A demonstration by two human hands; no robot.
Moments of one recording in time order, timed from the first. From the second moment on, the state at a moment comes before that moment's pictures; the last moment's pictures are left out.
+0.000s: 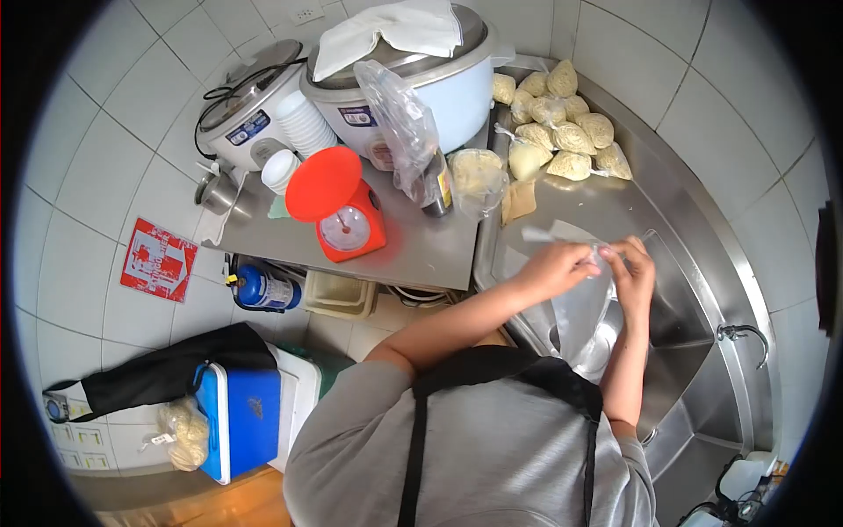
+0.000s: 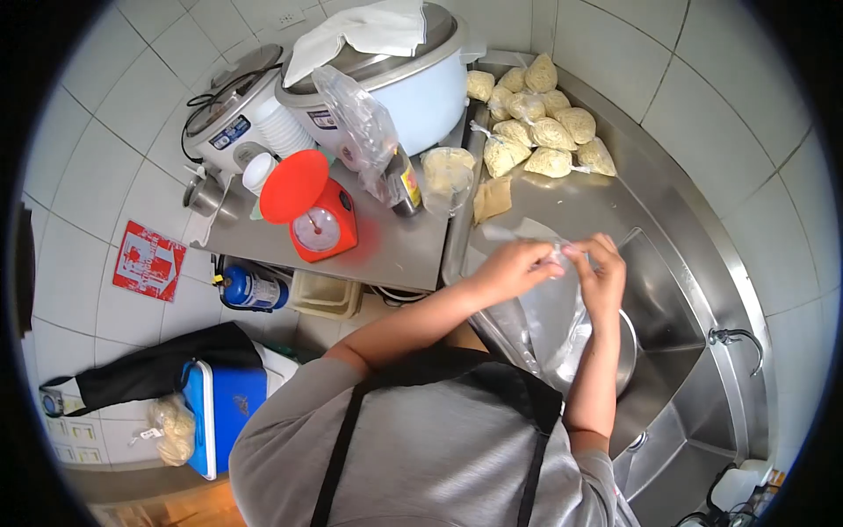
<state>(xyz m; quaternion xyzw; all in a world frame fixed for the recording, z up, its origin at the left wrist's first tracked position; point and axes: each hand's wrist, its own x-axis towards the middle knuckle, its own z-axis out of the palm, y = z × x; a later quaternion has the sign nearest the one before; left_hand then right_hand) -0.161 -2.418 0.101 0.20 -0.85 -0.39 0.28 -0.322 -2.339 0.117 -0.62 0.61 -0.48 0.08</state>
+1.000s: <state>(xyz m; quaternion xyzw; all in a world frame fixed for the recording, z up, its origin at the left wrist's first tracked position) -0.171 -2.452 0.037 0.19 -0.42 -0.88 0.13 -0.268 -2.327 0.075 -0.37 0.73 -0.54 0.19</state>
